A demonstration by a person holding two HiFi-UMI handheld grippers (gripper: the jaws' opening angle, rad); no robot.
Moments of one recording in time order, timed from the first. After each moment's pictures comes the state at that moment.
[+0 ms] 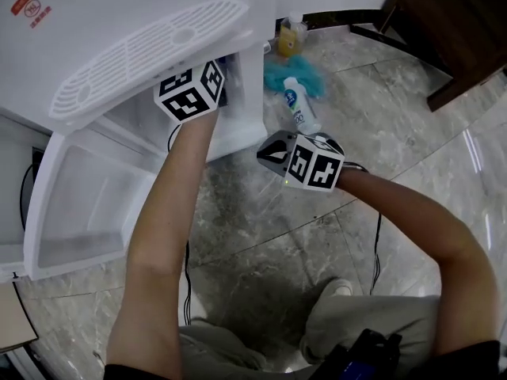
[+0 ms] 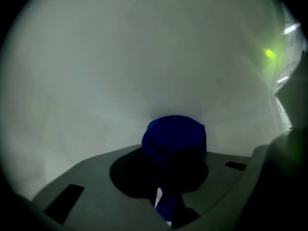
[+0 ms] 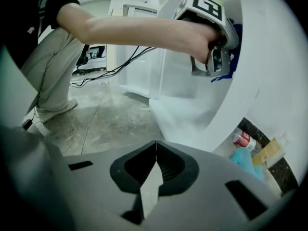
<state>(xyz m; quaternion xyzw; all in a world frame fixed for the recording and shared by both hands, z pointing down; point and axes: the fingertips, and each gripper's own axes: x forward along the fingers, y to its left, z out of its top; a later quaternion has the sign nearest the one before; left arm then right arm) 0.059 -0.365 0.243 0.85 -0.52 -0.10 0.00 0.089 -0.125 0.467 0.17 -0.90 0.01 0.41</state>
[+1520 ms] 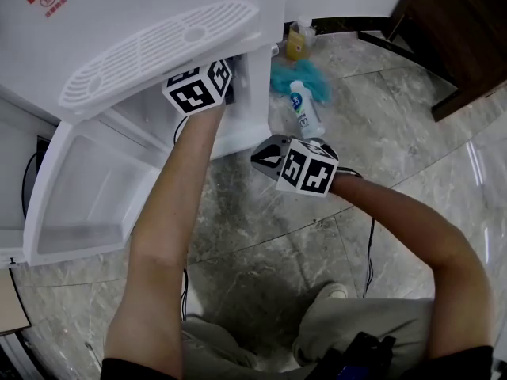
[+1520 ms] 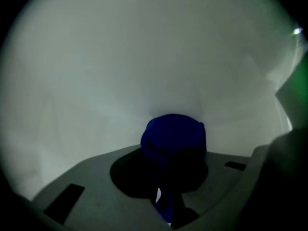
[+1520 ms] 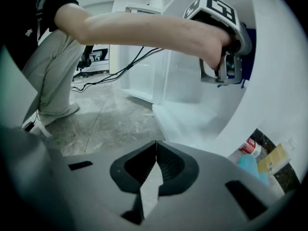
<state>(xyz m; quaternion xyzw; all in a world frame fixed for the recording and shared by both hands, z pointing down) 0.062 -0.371 0.244 0.85 -0.51 -0.10 0.02 0.067 -0.121 0.460 0.15 -0.91 0.01 0.39</state>
